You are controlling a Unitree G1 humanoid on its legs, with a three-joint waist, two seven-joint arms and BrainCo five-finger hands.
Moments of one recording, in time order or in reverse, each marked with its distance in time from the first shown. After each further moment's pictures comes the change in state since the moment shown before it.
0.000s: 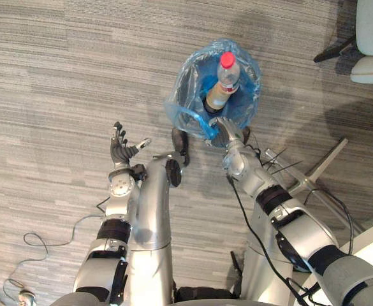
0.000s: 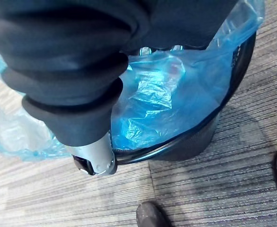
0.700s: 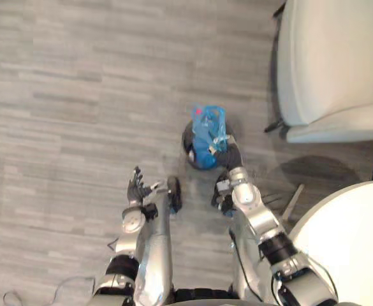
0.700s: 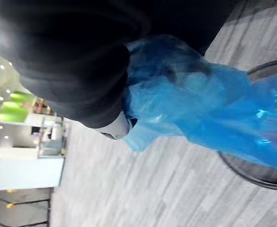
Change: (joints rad) left arm 0.392 -0.028 -0.086 0.031 0.050 0.066 -0.091; right arm 0.564 0.120 -0.097 -0.588 0.461 -0.126 0.102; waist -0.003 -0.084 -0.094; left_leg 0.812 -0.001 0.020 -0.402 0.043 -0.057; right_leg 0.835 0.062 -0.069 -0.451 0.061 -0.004
